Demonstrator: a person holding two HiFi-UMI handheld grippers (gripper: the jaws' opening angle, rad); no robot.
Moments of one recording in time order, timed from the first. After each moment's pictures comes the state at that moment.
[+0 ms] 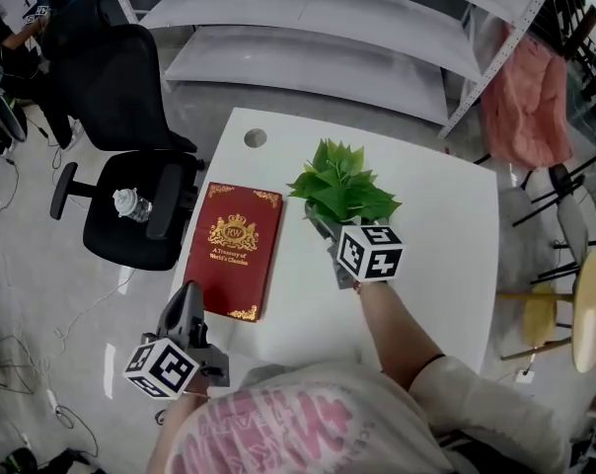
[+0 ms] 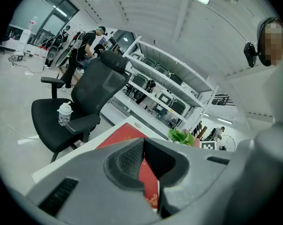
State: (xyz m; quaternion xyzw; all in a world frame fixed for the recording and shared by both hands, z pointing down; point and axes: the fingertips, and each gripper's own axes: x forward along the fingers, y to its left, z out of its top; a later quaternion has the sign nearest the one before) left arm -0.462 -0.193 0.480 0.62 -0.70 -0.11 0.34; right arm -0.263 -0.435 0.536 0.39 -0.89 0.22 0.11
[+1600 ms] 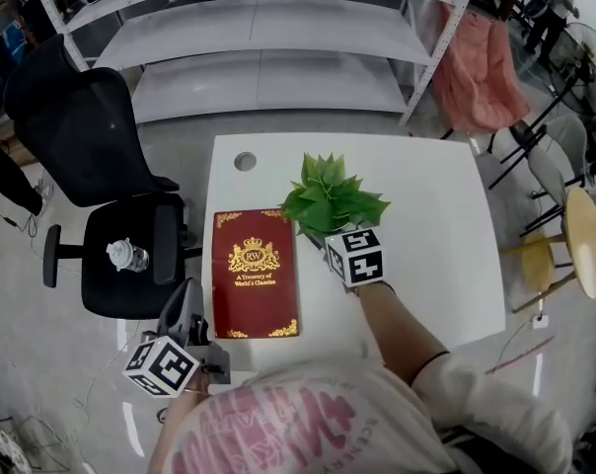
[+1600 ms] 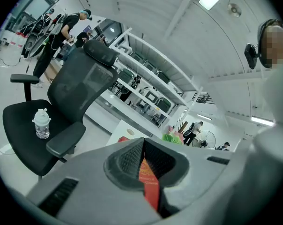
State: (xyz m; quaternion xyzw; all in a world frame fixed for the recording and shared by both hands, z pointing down) left arm -0.532 -0.245 0.467 0.71 -0.61 -0.11 0.33; right arm -0.292 -0.418 0.539 0.48 -0.85 0.13 0.20
